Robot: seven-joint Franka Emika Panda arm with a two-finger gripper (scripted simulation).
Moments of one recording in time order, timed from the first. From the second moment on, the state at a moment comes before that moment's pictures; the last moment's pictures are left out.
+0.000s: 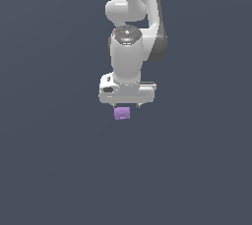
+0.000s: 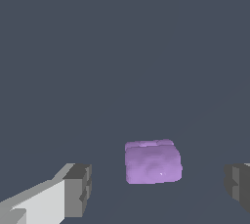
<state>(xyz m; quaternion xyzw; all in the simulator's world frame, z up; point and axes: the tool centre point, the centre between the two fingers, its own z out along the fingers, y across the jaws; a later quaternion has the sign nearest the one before) -0.002 0.002 0.181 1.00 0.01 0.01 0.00</state>
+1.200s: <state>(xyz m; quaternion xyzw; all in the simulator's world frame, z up) -0.005 -0.028 0.184 1.00 -0.05 0.00 0.00</state>
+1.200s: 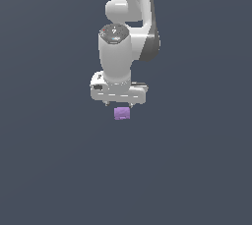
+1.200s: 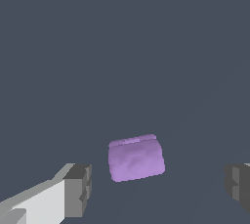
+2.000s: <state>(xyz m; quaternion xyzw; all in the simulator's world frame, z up) -0.015 -0.023 0.162 0.98 -0.21 0.00 0.00</state>
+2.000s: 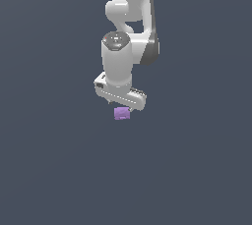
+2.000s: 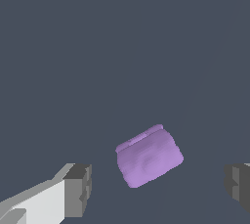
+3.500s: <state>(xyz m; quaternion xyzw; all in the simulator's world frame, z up) -0.045 -0.019 0.114 0.81 -0.58 0.00 0.00</state>
